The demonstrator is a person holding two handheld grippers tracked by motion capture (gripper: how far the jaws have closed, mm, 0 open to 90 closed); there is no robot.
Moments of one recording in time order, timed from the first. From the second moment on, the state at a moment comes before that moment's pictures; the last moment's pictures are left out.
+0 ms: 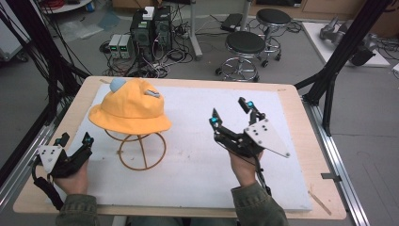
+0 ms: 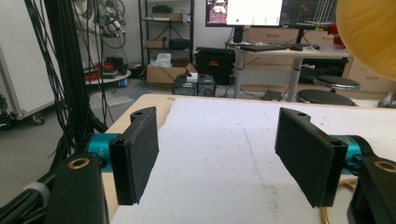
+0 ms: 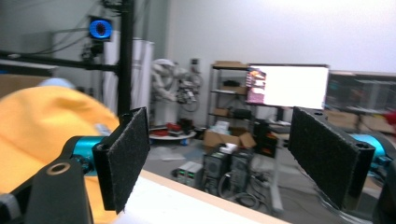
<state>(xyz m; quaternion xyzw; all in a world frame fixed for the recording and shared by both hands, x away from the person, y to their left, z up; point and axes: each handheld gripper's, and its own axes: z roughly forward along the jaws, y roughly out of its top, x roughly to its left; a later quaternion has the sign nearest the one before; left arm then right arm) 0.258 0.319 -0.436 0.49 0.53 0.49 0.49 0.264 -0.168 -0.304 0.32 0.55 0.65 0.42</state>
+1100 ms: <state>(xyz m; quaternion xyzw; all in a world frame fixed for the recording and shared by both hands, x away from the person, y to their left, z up) 0.257 0.317 -0.436 0.49 0.53 0.49 0.49 0.250 -0.257 -0.342 0.48 0.53 0.54 0.46</state>
